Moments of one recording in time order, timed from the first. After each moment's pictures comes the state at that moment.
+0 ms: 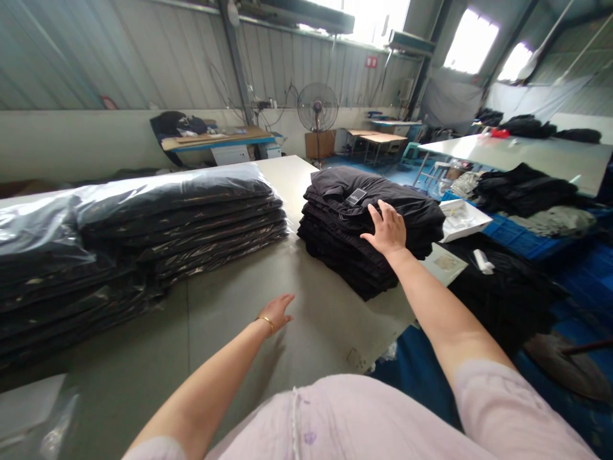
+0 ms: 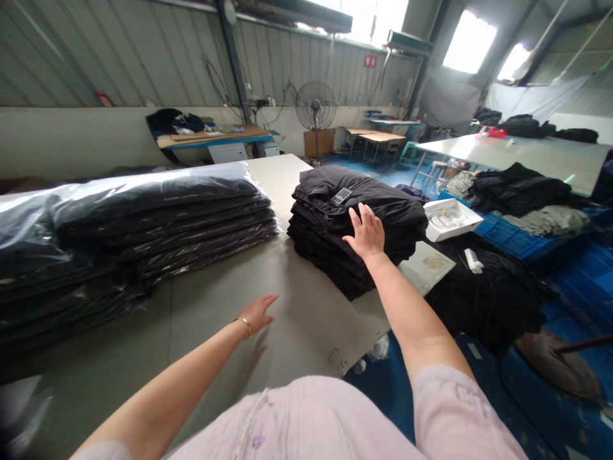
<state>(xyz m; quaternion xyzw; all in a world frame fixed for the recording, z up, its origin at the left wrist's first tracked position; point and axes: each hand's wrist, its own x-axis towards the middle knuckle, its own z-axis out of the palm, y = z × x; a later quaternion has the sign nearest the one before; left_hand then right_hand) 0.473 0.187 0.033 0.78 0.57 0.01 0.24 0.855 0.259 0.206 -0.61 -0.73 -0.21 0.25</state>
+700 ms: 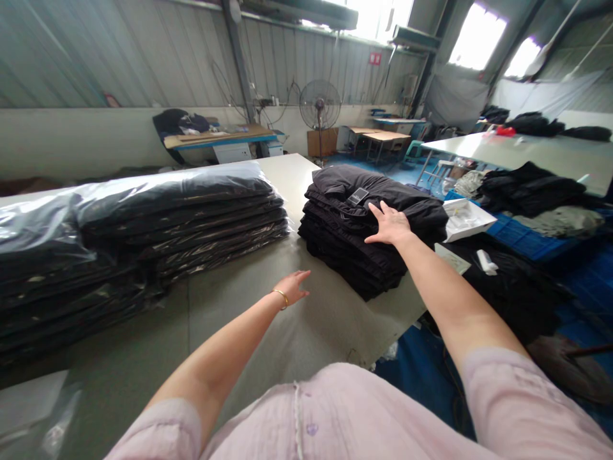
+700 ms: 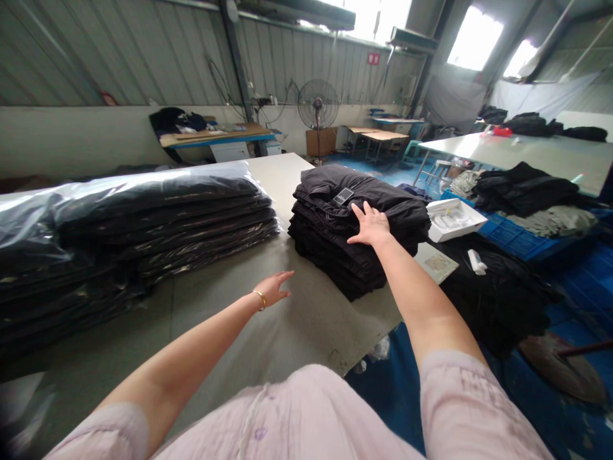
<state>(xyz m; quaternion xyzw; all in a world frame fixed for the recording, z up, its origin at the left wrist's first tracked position) 0.524 0.237 0.090 0.80 0.54 0.09 0.25 0.883 0.305 0.226 -0.67 -0.73 -0.12 0.08</state>
